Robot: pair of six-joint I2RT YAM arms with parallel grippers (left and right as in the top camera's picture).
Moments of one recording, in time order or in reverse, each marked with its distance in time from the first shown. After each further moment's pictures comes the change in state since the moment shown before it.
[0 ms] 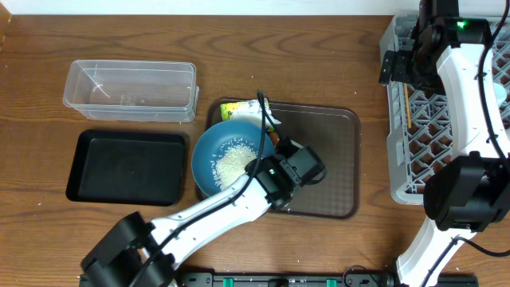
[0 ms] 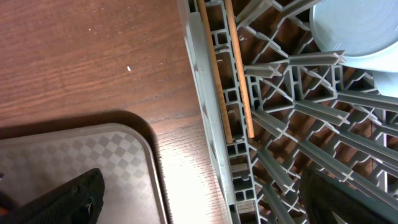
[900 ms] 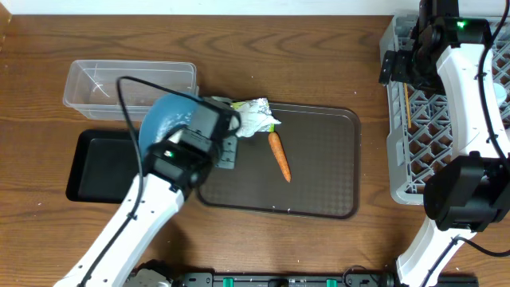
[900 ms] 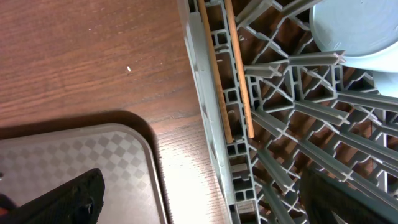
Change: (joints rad) left arm 0.478 -0.338 0.000 -0.058 0.199 0.095; right arm 0.000 0.000 0.000 0.000 0.000 0.000
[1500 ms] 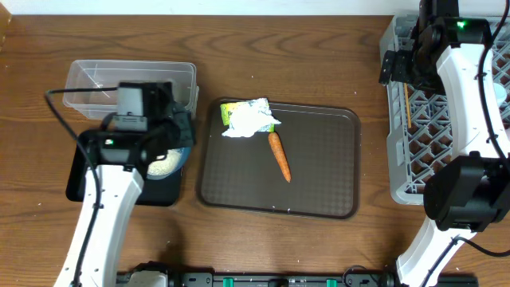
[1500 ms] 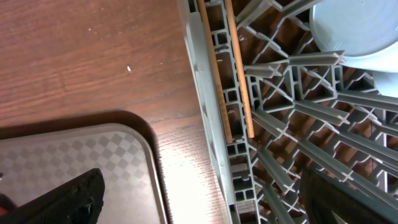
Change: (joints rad) left arm 0.420 0.000 0.000 0.068 0.383 0.039; right arm 0.000 0.000 0.000 0.000 0.000 0.000
